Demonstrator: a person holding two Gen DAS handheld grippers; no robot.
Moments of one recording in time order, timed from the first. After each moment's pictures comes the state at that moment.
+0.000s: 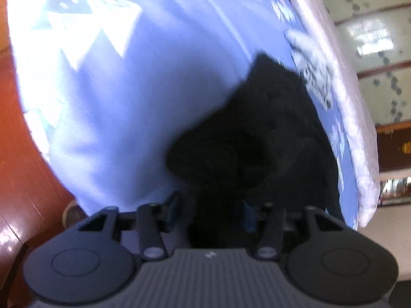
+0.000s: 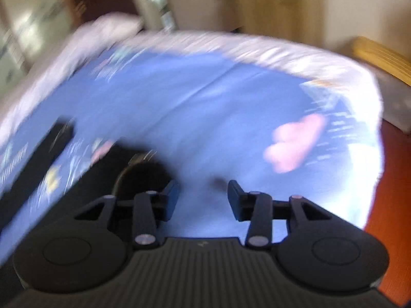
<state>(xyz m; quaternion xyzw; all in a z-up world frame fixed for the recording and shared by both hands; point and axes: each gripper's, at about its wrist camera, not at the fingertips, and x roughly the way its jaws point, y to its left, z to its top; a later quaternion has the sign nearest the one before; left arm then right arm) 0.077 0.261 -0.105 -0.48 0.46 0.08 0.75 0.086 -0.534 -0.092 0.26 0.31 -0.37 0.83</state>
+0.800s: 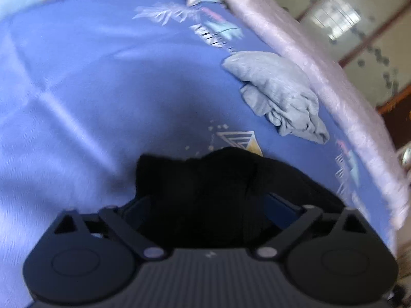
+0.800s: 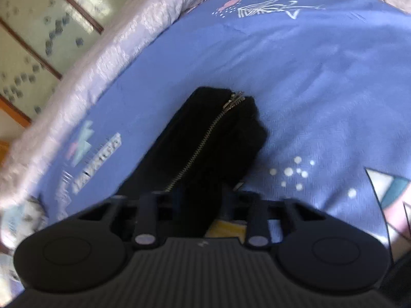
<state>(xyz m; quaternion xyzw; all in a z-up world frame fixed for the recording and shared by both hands) 0.315 0.221 -0.109 -0.31 0.41 0.07 0.85 0.373 -0.473 -0.144 0.33 0.38 -0.14 0.85</state>
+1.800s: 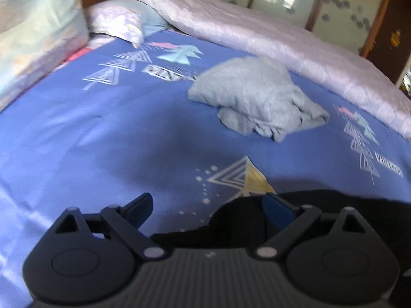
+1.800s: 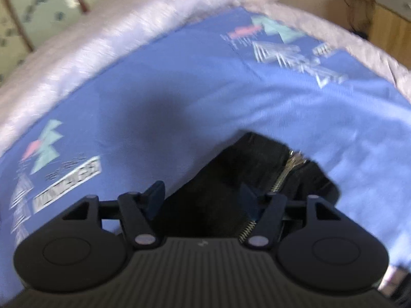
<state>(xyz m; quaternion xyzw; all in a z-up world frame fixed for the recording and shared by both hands) 0.364 0.210 -0.091 -0.12 0.40 0.02 0.91 0.456 -0.458 -0.110 0.22 0.42 -0.23 0.85</state>
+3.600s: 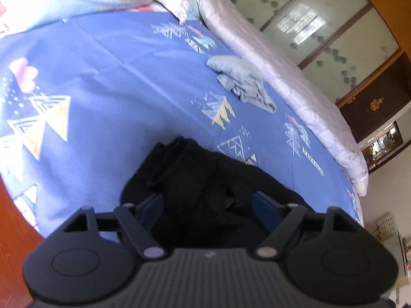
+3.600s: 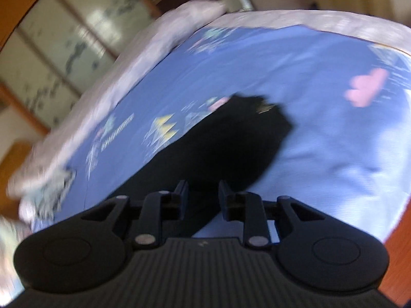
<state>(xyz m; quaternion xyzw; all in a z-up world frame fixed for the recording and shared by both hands) 0.077 0.228 -0.050 -0.33 0.37 0.00 0.87 0.092 -0.451 -0.065 0.33 0.32 -0.13 0.88</state>
